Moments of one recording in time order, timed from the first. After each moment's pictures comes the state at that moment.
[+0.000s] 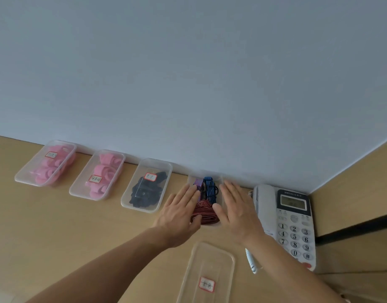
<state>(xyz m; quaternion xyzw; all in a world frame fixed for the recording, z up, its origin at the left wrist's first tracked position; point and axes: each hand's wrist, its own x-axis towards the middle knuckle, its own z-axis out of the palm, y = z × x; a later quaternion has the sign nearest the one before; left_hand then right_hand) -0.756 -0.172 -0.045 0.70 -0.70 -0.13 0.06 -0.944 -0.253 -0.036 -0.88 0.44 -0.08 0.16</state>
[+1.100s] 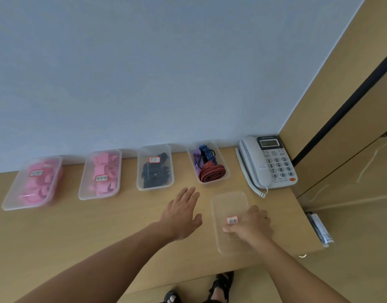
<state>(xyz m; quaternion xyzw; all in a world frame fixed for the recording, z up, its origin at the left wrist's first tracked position) -0.699 -0.080 -0.039 0.57 -0.79 -0.23 -0.03 -0.917 -0.073 -0.061 -0.46 0.85 0.05 0.26</state>
